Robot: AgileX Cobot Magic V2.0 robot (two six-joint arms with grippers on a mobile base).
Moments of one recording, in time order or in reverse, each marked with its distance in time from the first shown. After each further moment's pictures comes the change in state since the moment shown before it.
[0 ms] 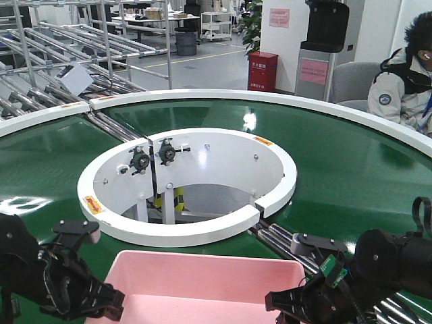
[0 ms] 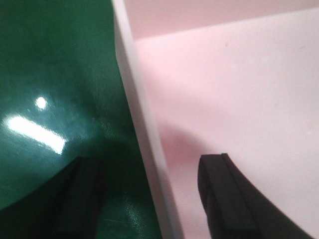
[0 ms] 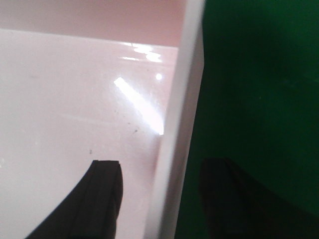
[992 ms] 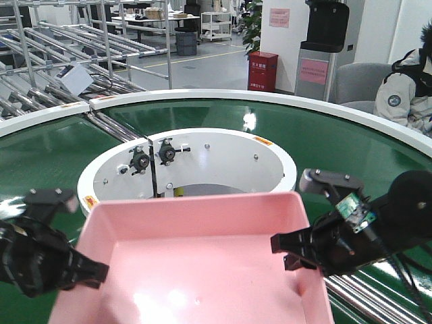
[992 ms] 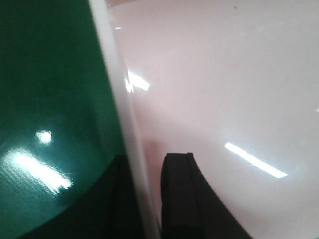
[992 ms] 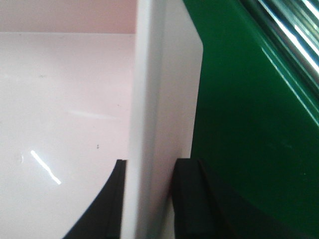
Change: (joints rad) left arm -0.002 -0.261 -0.003 0.015 0.053 -0.074; right arm 0.003 -0.218 -0.158 -0.048 0.125 0.013
